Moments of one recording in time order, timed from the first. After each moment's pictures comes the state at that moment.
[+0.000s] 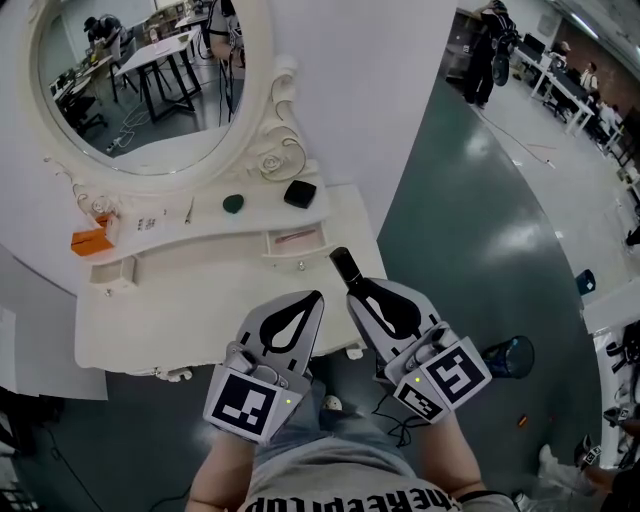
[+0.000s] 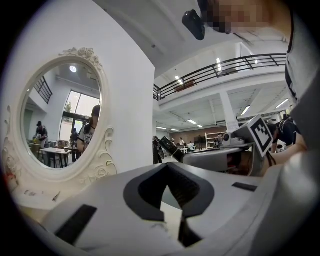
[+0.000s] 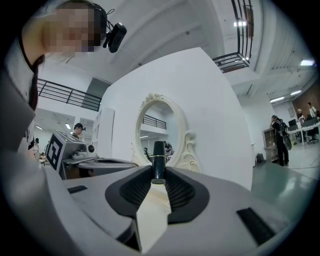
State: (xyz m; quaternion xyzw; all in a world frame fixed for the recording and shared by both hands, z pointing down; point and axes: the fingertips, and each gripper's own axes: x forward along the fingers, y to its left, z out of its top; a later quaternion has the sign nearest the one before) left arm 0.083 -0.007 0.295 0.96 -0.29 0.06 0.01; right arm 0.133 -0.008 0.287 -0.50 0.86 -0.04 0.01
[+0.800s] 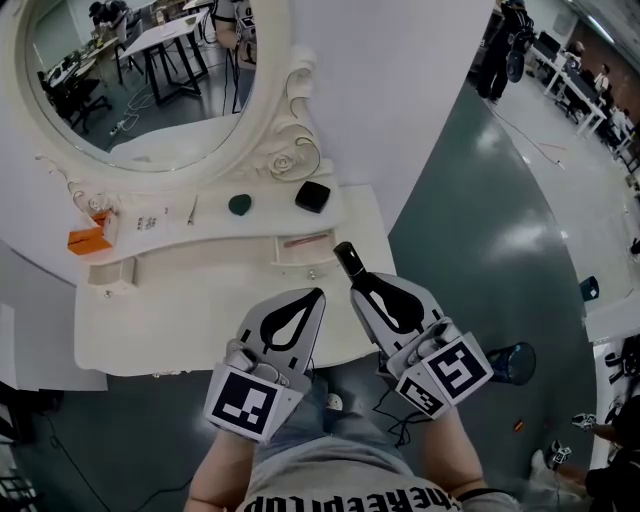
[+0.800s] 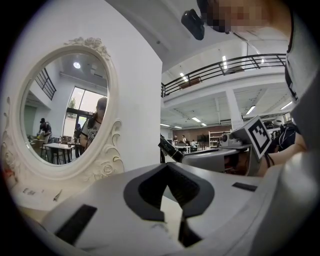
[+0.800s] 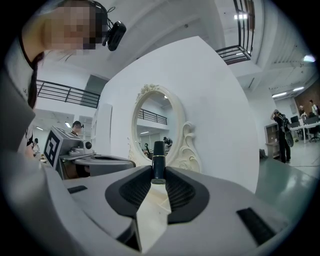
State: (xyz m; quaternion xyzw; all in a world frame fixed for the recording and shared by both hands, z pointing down) left arm 0.077 -0.056 0.309 0.95 -0.30 0.07 0.03; right arm 0.131 -0.063 0.305 -0.49 0.87 -0.06 -0.01
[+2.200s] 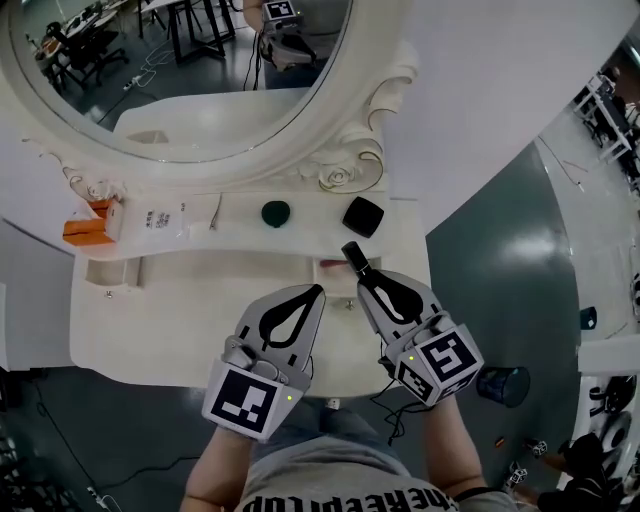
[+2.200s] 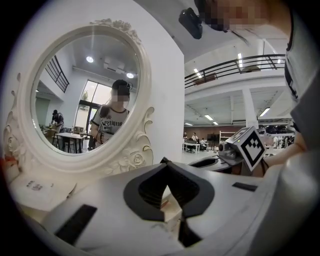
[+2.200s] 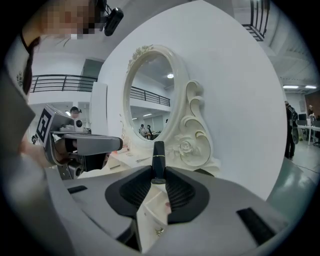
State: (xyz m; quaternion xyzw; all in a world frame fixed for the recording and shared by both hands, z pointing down) left arm 0.014 -0.167 0.352 0.93 -0.35 0.08 0.08; right arm 0.084 -0.188 0.391 -0.46 0.87 -0.12 -0.11
